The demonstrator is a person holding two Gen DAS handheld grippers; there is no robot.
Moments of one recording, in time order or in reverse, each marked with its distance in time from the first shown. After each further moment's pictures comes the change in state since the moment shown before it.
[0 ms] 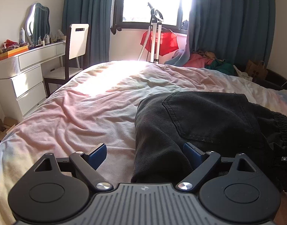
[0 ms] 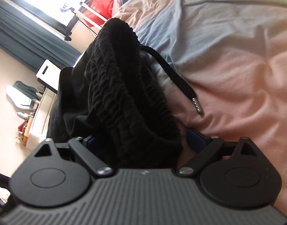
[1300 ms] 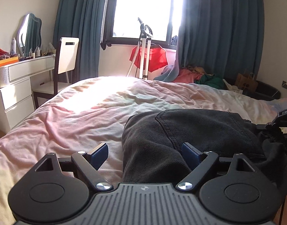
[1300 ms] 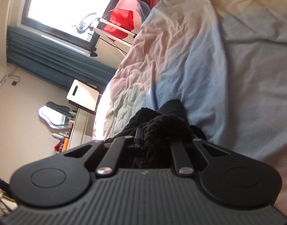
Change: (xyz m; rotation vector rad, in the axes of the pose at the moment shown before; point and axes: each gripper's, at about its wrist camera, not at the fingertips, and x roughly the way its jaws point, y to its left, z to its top) left arm 0.033 -0.005 0.000 0.004 -0.100 -0.076; right arm 0.038 0.017 0.123 0.002 -0.023 0.201
